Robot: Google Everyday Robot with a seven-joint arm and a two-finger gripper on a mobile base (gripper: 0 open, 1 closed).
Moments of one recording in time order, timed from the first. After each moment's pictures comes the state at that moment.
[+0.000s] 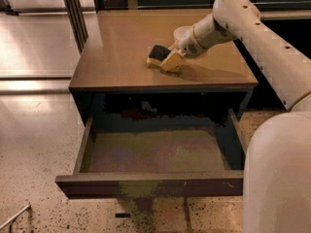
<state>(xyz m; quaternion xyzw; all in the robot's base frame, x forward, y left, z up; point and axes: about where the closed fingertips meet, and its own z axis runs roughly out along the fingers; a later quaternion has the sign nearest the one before) 0.768 -0.064 0.831 -0.54 0.75 0.15 0.36</state>
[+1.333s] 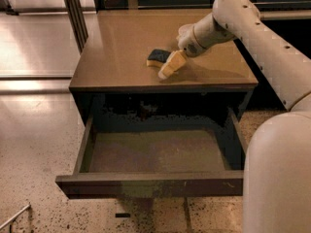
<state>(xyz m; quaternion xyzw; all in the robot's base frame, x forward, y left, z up) 0.768 -0.064 0.831 -0.54 0.75 0.15 0.36</state>
